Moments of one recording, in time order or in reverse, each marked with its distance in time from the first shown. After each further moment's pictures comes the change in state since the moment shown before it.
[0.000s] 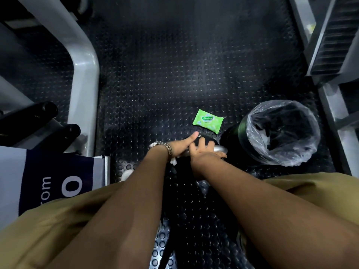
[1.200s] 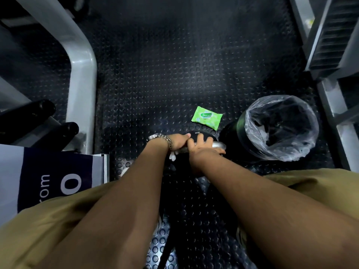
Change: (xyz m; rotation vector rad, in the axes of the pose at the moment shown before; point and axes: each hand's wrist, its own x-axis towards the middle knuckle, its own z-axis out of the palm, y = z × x) left_hand 0.047 -0.007 -0.004 0.124 0.107 -0.009; right_hand -0.002 0.000 0.000 -0.001 0.017 -0.001
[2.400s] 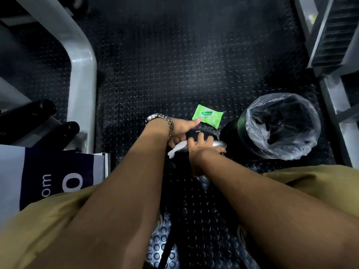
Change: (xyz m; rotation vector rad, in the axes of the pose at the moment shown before) left_hand -0.037 0.043 -0.036 -0.001 -0.201 -0.041; right_hand 0.007 -0.002 0.001 -0.007 -0.021 0.020
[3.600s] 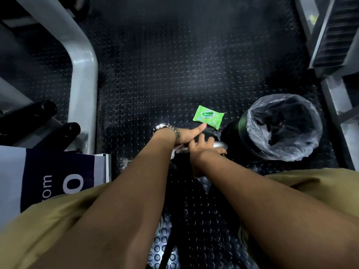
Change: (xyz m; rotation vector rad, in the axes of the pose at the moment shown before) left_hand 0.002 -0.007 0.021 -0.016 0.045 -0.010; right_hand 0.002 -0.002 0.002 0.002 0.001 0.013
